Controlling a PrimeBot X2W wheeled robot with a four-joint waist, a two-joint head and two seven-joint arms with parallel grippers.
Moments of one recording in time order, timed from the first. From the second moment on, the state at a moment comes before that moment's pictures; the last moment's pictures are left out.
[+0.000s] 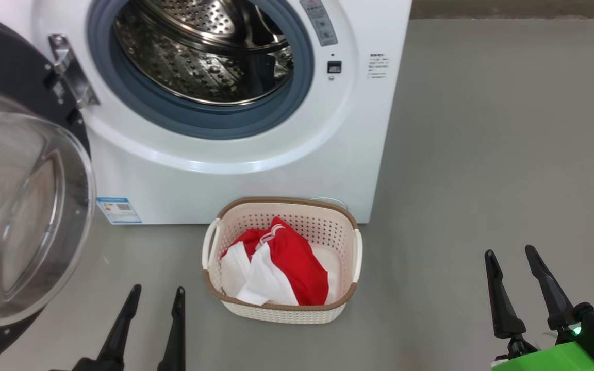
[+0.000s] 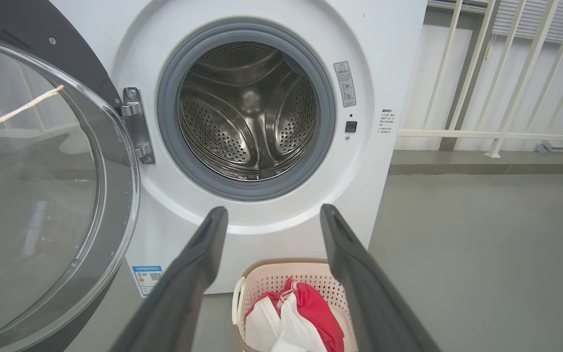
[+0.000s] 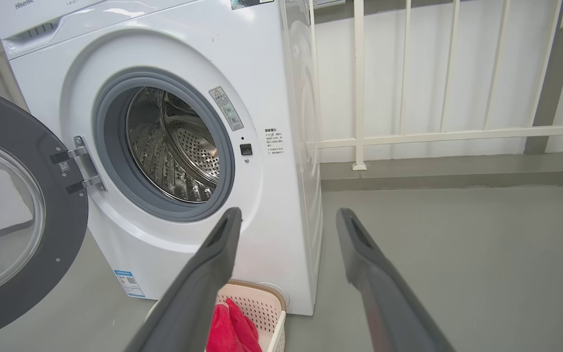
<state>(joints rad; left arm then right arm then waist) 0.06 0.06 -0.06 0.05 -0.15 -0.04 -0.25 0.10 -0.04 -0.06 0.03 0.29 0.12 -0.26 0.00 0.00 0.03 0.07</state>
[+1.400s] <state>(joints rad) 0.09 0.05 -0.05 -0.05 -0.15 0.06 -0.25 0.12 -0.04 -0.02 0.00 0.27 0.12 -0.26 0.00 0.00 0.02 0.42</state>
